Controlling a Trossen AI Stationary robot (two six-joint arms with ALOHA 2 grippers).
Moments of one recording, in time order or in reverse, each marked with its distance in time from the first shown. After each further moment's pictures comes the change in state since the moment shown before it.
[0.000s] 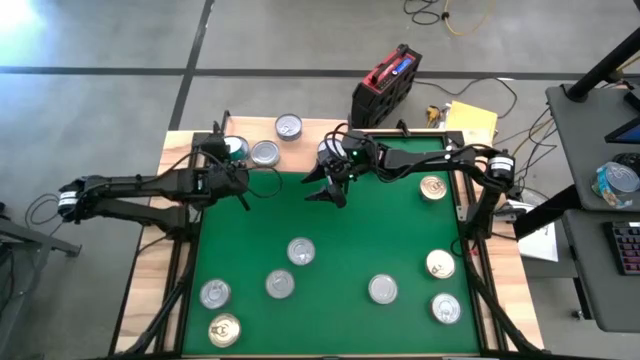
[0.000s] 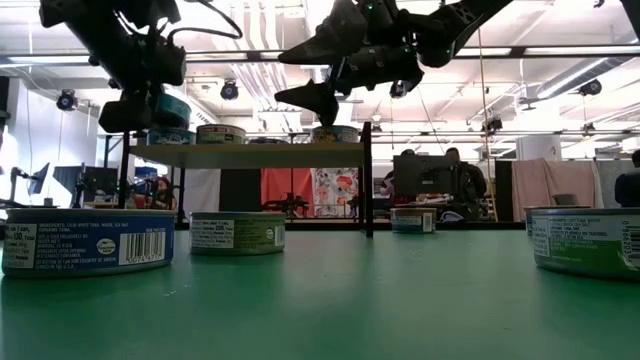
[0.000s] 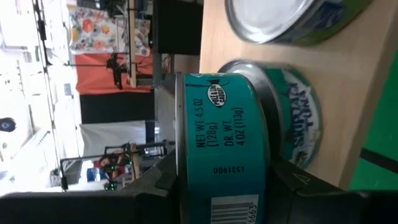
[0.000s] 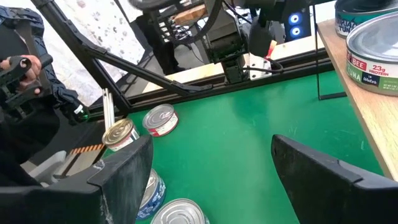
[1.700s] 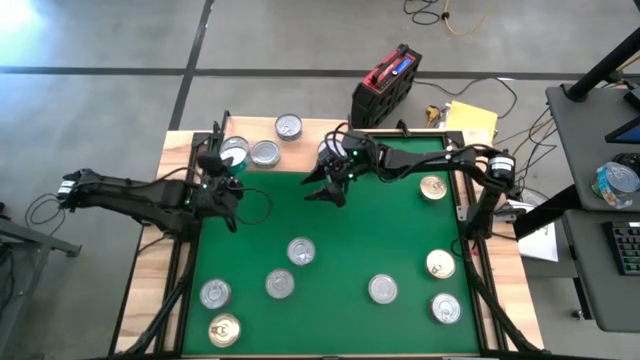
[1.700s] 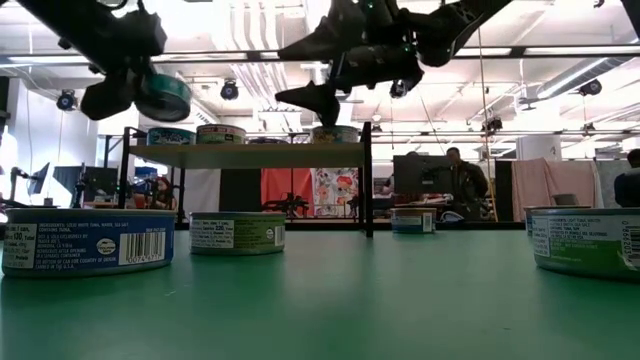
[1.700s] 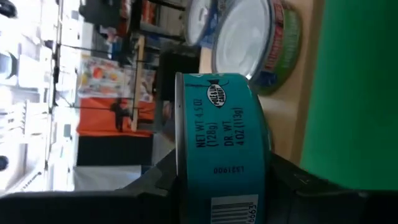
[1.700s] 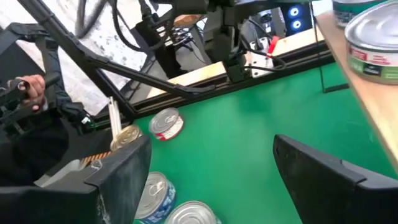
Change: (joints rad) left arm -0.272 -0.104 -0.023 -0.084 -0.046 -0.149; right arm 0.003 -0.003 0.002 0.002 0.000 0.081
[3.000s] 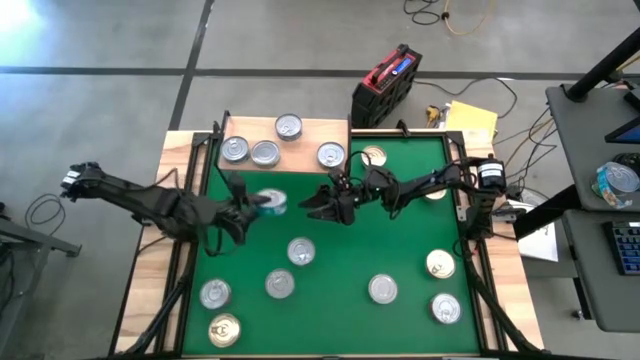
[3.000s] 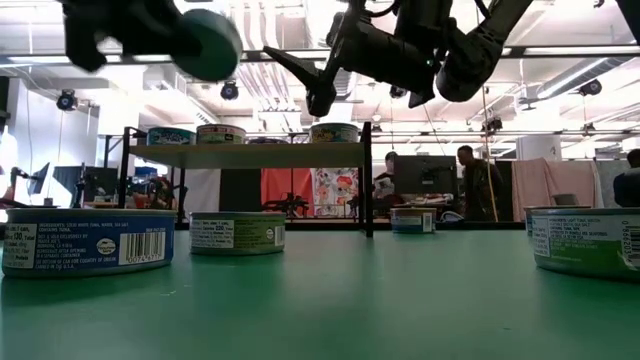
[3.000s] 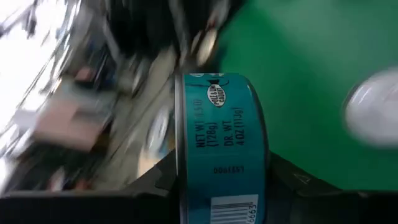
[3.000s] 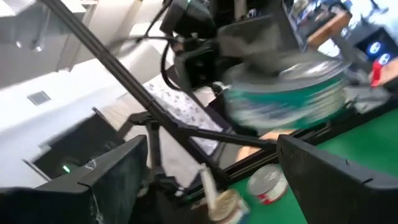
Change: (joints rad) left arm -0.179 -0.065 -0.058 0.603 0.606 0.434; right arm 0.167 0.073 -0.265 0.867 0.131 0.559
